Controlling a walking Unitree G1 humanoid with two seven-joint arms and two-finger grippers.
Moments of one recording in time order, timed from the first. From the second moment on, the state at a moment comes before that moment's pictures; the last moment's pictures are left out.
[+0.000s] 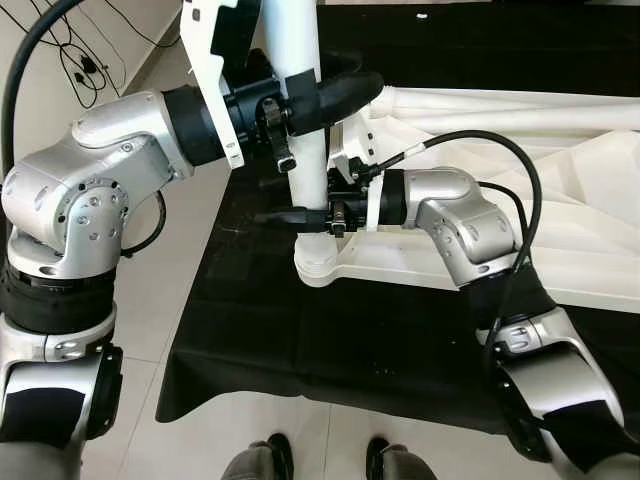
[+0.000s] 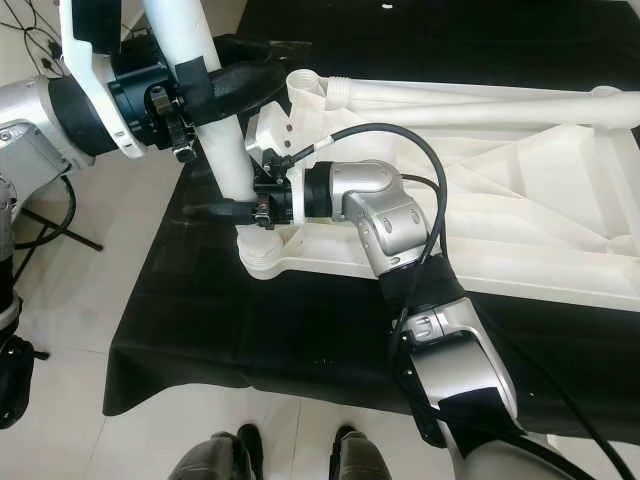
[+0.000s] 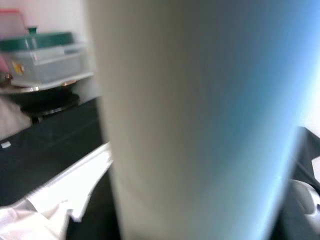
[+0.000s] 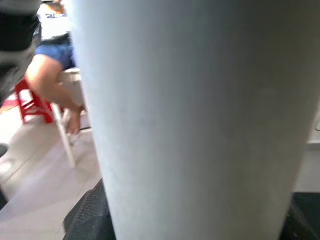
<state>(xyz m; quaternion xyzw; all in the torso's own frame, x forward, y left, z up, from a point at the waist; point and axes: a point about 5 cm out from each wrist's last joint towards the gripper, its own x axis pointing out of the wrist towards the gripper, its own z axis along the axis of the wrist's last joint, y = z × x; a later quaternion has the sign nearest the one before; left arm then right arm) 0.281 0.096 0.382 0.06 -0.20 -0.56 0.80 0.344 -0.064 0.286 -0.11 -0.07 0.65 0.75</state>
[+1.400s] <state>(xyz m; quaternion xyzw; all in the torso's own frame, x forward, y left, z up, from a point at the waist) 0.282 0.094 0.367 0.08 -0.17 -0.59 0.78 0.276 -0.065 0.253 -0.03 -0.12 0.23 0.96</state>
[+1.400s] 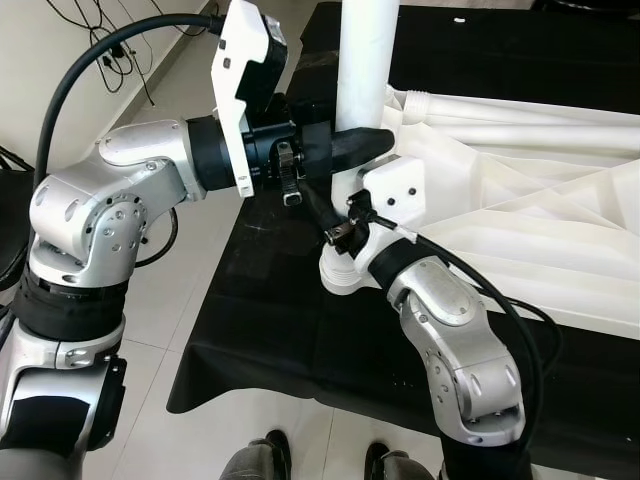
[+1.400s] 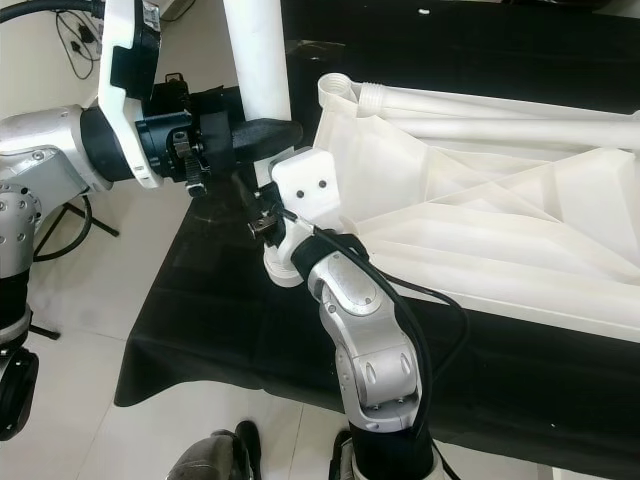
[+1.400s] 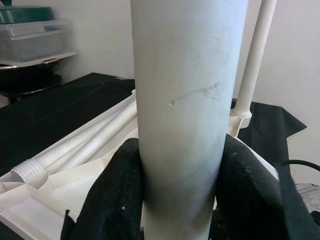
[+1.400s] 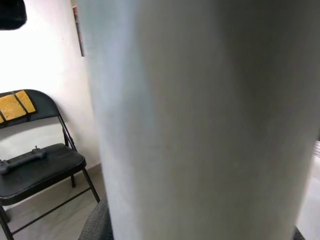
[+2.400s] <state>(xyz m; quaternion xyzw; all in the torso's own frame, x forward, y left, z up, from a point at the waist) 0.283 0.102 0.370 0.08 -0.17 -0.56 0.81 0.332 -0.077 0.281 -0.09 -0.08 0.63 0.77</state>
